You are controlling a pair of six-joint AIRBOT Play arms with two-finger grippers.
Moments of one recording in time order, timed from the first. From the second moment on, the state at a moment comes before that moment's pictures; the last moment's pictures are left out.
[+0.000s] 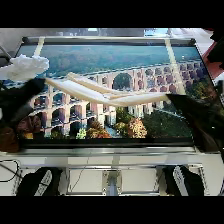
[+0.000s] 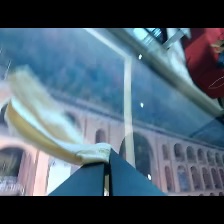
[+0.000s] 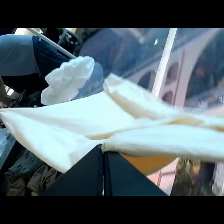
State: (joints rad) left arm 0.20 -0.69 0.80 0.59 -0.55 -1.15; right arm -0.50 -0.60 0.64 -0.16 1.21 0.83
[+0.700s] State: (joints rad) left arm 0.20 -0.52 1.44 1.14 -0.57 -1.26; right arm -0.55 -0.37 1.57 -0.83 1.06 1.23
